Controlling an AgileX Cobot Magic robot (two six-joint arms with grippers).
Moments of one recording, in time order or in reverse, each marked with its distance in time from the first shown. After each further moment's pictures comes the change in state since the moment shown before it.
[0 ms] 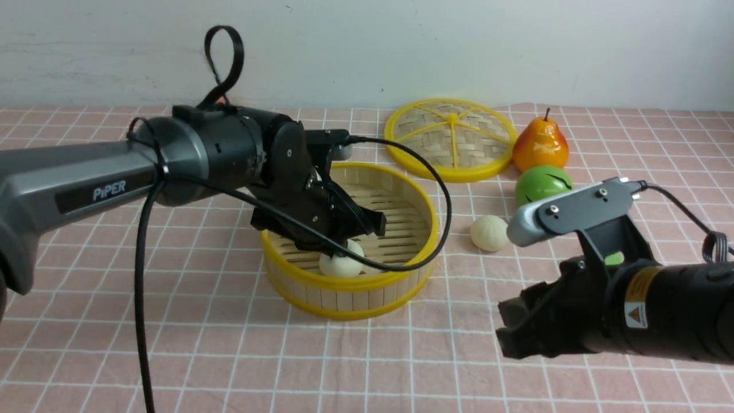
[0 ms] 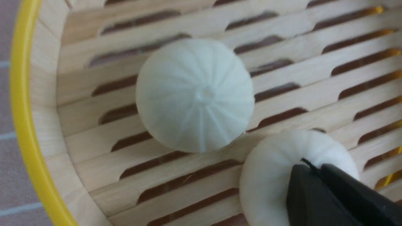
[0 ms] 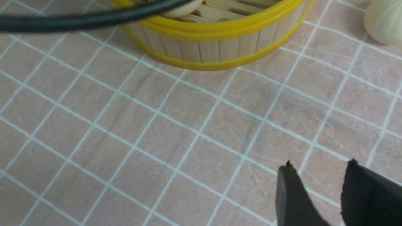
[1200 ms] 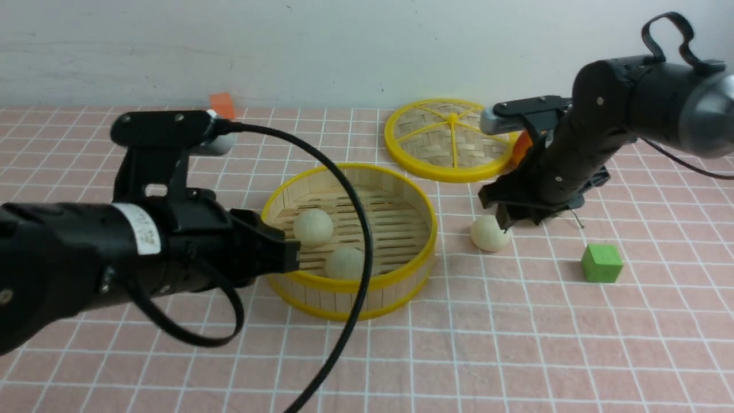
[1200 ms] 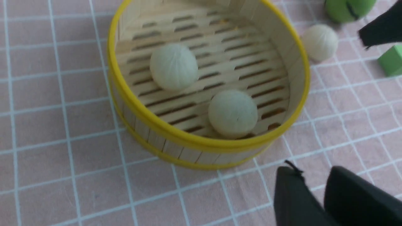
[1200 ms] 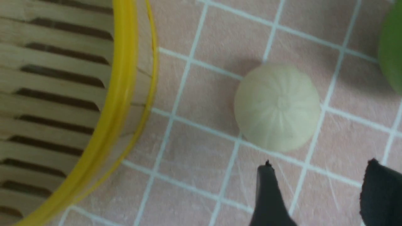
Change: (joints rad) right arm -0.313 0.753 -0.919 0.146 0.498 -0.279; left arm -0.055 -0.822 0.718 0.088 -0.387 -0.045
